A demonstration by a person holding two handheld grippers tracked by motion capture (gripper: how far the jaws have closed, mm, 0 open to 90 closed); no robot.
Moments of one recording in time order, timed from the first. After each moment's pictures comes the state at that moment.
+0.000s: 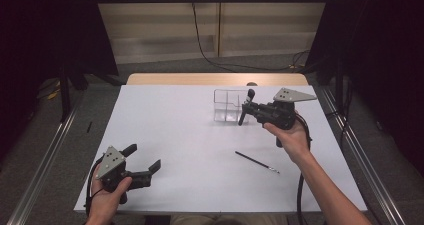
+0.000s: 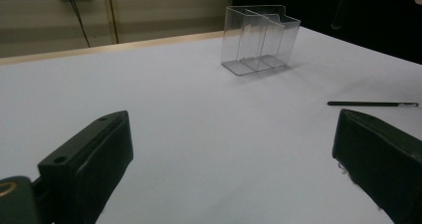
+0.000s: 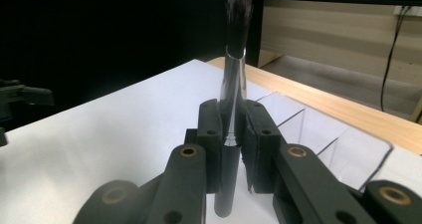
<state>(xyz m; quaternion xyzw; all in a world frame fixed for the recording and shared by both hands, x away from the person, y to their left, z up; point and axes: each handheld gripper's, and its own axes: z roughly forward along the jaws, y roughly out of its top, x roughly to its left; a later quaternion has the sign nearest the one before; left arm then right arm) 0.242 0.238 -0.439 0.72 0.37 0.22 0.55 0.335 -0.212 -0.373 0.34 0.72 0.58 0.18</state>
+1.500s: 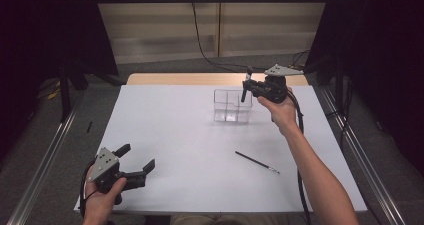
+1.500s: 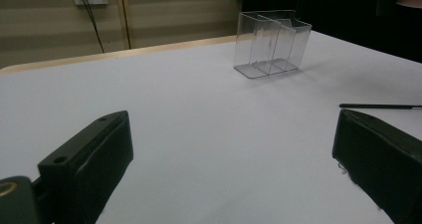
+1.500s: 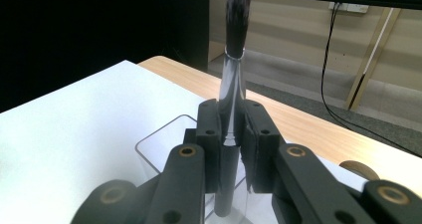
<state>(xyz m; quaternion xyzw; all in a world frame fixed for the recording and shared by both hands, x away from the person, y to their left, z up) 0.239 0.248 -0.436 0.72 0.37 0.24 0.54 0.417 -0.213 -0.375 0.40 0.72 0.53 0.23</state>
